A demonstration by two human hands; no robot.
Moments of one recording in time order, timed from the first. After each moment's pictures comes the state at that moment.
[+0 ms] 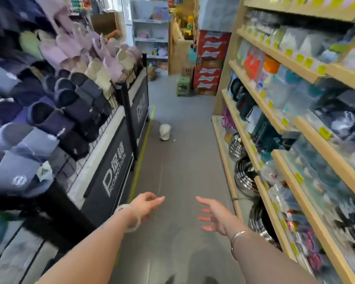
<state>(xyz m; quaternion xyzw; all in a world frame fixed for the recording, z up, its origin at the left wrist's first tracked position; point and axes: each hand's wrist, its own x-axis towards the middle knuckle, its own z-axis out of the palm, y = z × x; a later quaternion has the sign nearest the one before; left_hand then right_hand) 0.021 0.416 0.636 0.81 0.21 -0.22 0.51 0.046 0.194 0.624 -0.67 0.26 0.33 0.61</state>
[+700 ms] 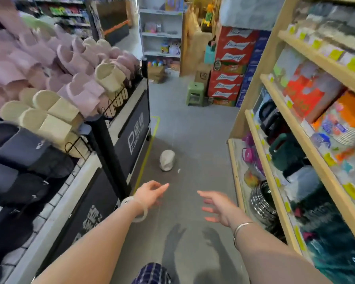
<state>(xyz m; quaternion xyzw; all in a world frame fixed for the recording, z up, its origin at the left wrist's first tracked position) 0.559 0.461 0.639 0.78 0.25 -0.15 0.55 0.600 0.251 0.625 -0.68 0.24 0.34 0.60</state>
